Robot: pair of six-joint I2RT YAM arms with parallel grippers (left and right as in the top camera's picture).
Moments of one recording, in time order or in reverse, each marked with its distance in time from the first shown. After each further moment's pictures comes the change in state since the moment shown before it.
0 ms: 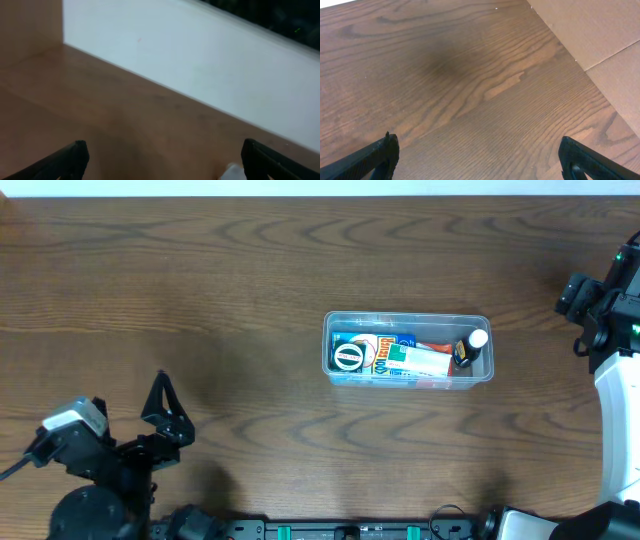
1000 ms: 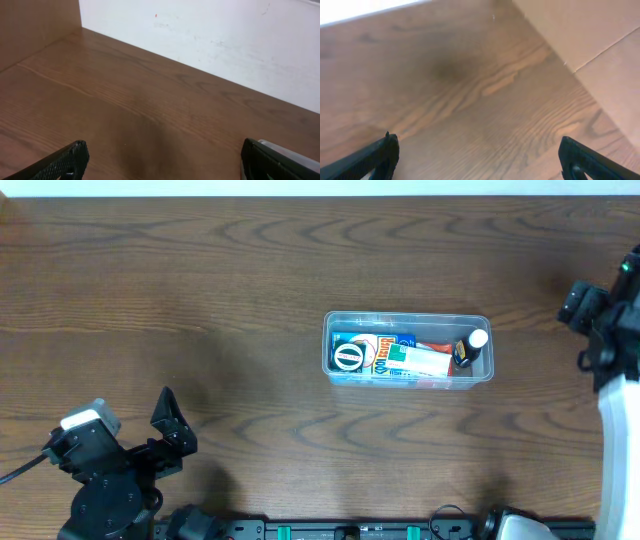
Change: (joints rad) left arm 0.000 0.001 -0.010 -0.129 -0.019 0.000; right arm 0.025 -0.188 -0.001 -0.117 -0.001 0.000
